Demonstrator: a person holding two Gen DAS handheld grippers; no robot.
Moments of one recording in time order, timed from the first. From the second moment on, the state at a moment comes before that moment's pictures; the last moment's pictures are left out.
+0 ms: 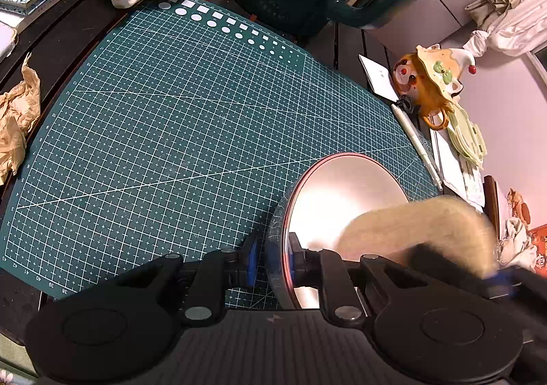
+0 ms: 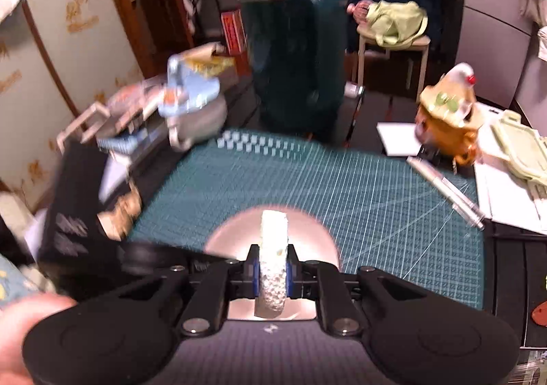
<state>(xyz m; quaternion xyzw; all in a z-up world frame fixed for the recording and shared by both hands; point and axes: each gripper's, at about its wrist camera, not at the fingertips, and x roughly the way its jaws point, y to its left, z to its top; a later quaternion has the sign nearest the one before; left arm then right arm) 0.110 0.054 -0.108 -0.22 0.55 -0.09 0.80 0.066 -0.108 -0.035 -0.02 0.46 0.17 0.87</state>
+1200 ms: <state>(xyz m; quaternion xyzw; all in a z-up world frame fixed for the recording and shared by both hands) 0.110 0.055 -0.107 -0.22 0.55 -0.09 0.80 0.048 -0.124 0.005 -0.05 0.39 0.13 0.91</state>
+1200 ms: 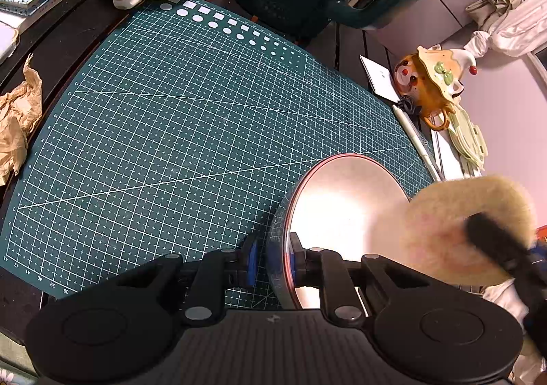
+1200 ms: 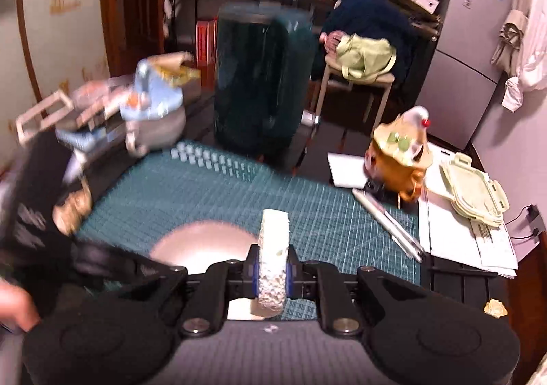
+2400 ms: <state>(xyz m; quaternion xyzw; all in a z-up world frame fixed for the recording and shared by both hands) 0.107 0.056 -0.106 -0.22 0.55 -0.08 0.80 0.071 -0.101 -0.050 -0.07 0.47 0.16 0.86</state>
